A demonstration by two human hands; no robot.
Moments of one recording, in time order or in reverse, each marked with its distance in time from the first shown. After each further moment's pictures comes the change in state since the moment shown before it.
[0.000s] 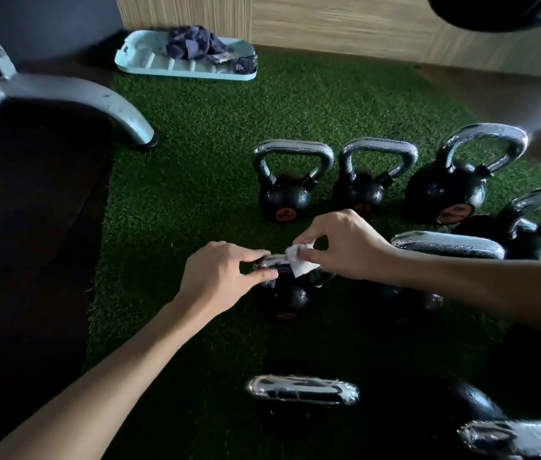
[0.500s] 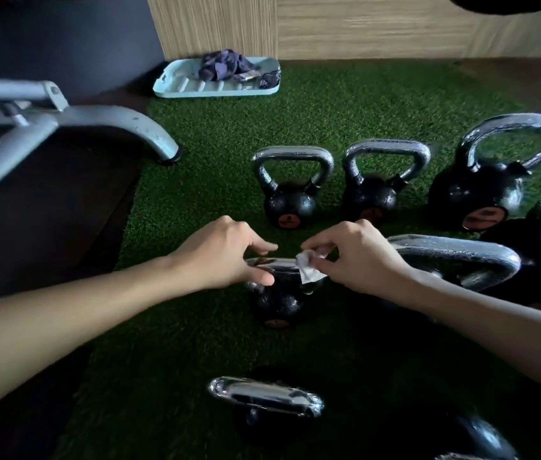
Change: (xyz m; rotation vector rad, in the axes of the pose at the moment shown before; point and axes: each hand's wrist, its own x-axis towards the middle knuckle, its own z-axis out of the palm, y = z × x) left_hand 0.029 0.061 -0.032 0.144 -0.255 0.090; right_hand -0.026 0.055 0.002 0.087 0.137 -0.029
